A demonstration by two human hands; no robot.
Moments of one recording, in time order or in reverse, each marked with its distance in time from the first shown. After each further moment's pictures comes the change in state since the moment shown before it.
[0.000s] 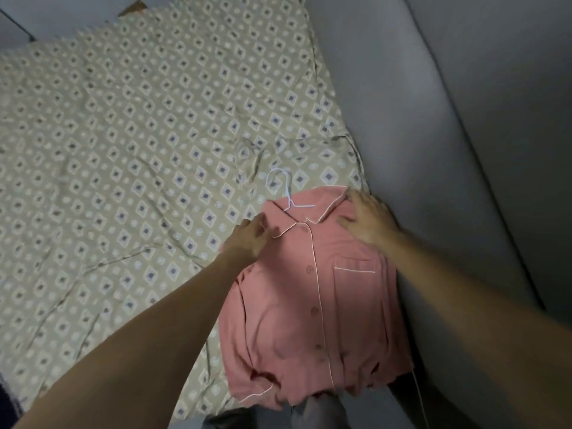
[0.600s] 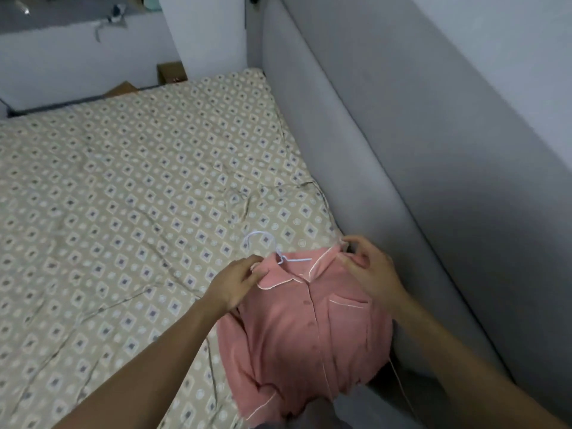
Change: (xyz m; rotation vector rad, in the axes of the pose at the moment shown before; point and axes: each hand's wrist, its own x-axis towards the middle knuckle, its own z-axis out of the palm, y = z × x) left_hand -0.136 -0.019 -0.074 -0.055 -0.013 0.443; right_hand -0.218 -0.084 -0.083 0.577 0.344 0.108
